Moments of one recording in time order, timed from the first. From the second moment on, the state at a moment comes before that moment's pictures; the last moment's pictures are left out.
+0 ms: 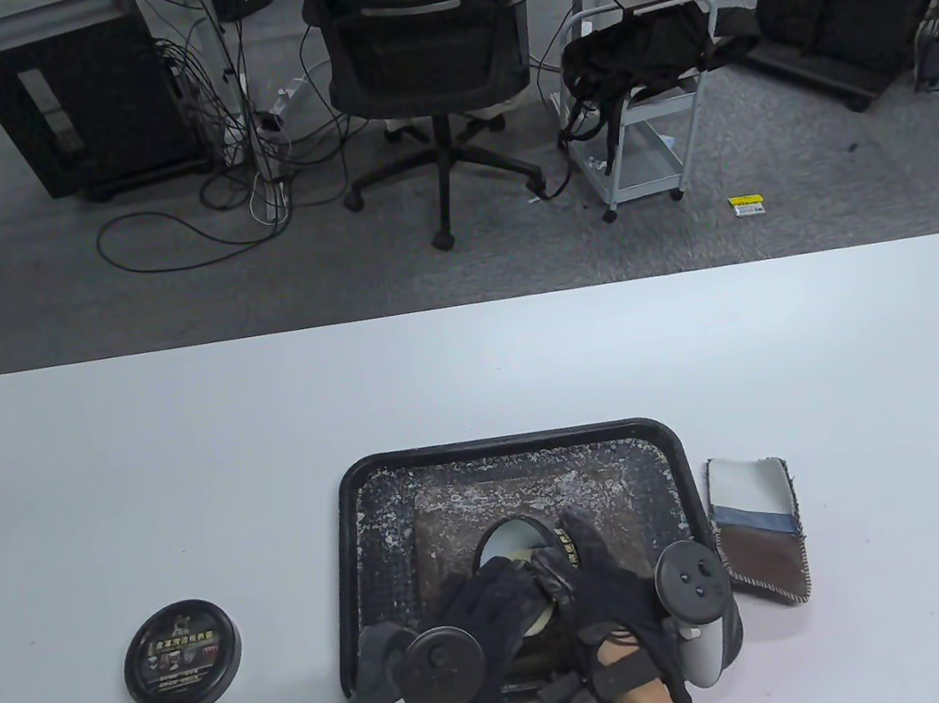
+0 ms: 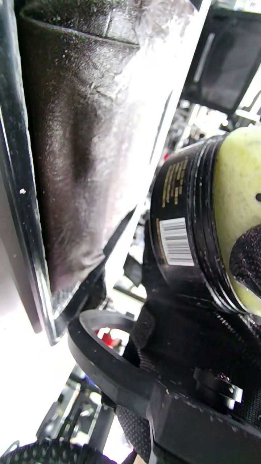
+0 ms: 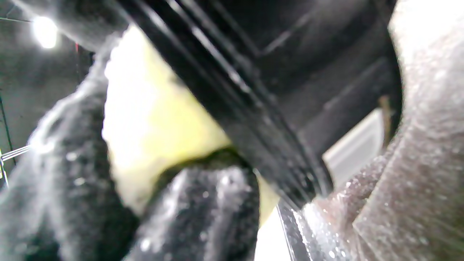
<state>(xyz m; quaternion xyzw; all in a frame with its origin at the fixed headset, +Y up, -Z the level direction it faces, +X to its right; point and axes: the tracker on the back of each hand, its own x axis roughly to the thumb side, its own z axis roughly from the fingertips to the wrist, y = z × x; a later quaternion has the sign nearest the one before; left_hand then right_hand) -0.089 -0.721 -0.273 0.02 -0.31 0.21 0.93 0.118 -0.742 -0.306 0.03 0.00 0.74 0.67</state>
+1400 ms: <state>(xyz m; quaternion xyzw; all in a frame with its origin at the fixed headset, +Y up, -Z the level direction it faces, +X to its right) -0.095 -0.720 -0.271 0.03 -0.30 0.25 0.92 0.110 -0.739 -0.298 0.03 -0.02 0.76 0.65</state>
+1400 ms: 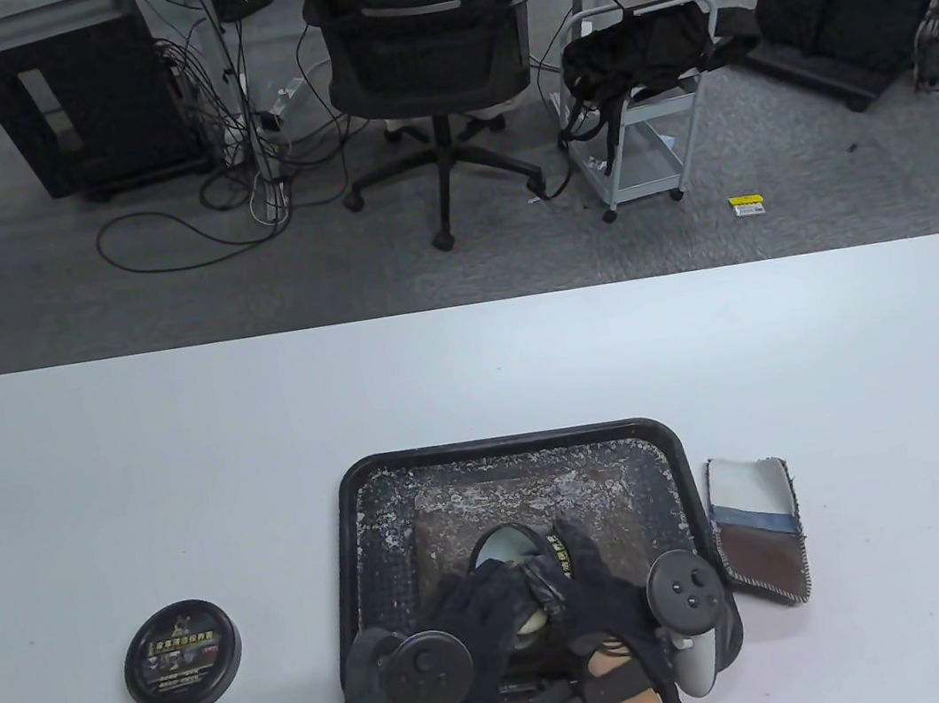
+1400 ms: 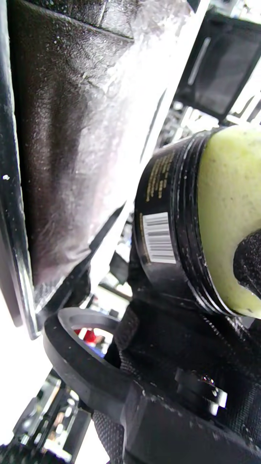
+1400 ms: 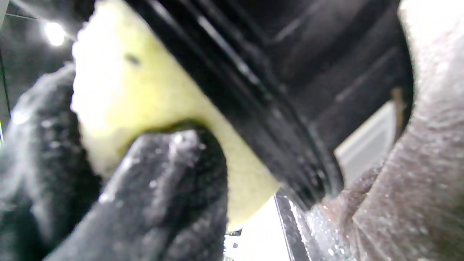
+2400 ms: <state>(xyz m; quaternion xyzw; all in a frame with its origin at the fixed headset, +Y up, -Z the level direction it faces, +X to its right) -0.114 -0.715 -0.273 0.07 -0.28 0.33 0.90 0.168 -0.726 -0.308 0.01 -0.11 0.76 0.64</state>
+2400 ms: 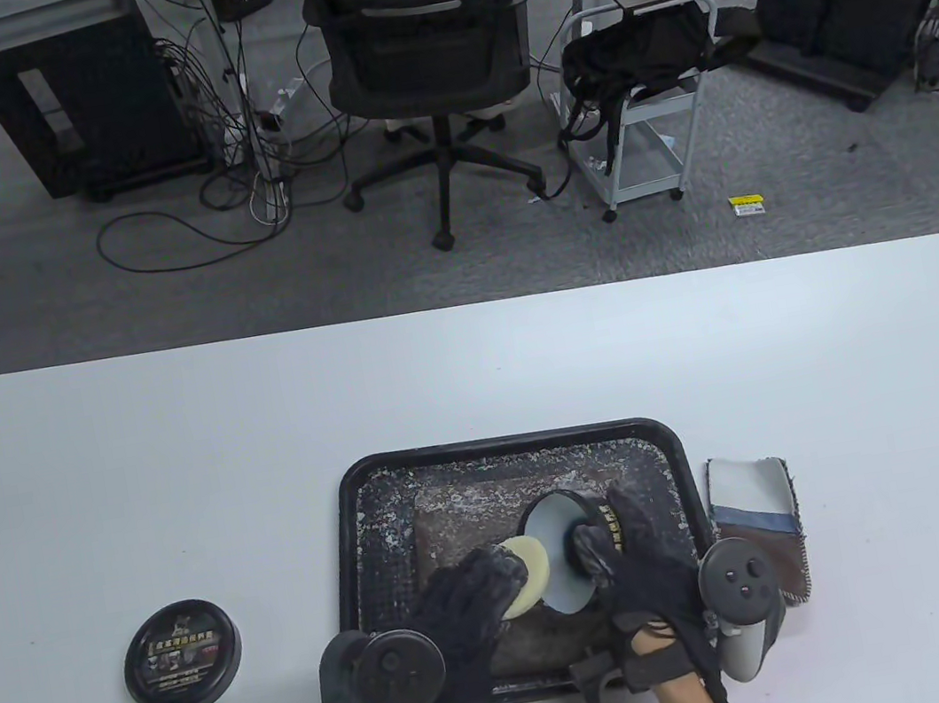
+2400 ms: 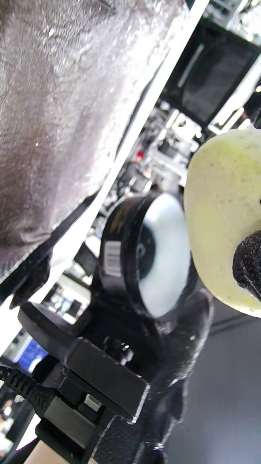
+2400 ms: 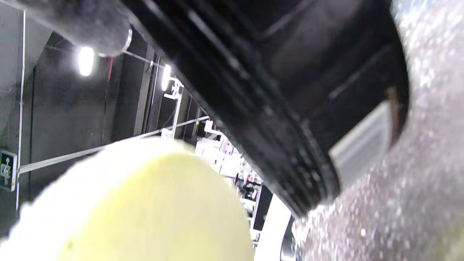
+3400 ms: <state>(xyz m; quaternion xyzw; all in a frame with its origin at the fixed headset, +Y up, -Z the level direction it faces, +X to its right) -0.108 -0.720 -0.278 0.04 -0.27 0.23 0.93 0.385 -0.755 -0.273 -0.40 -0.29 0.70 0.52</state>
